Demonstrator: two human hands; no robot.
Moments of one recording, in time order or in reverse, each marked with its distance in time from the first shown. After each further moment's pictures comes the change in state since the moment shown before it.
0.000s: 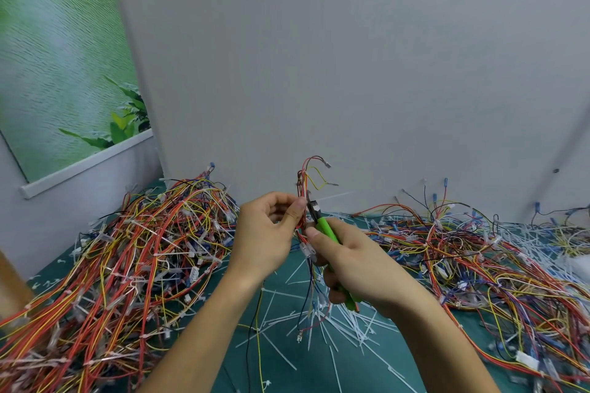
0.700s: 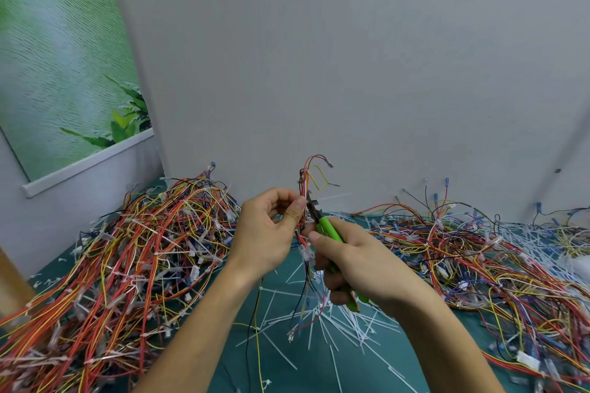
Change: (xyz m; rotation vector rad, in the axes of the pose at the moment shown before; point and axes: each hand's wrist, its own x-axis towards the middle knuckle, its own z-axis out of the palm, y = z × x) left_hand 0.001 0.003 -0.006 0.079 -0.064 0.058; right_hand -0.001 -0.002 -0.004 0.124 -0.077 0.052
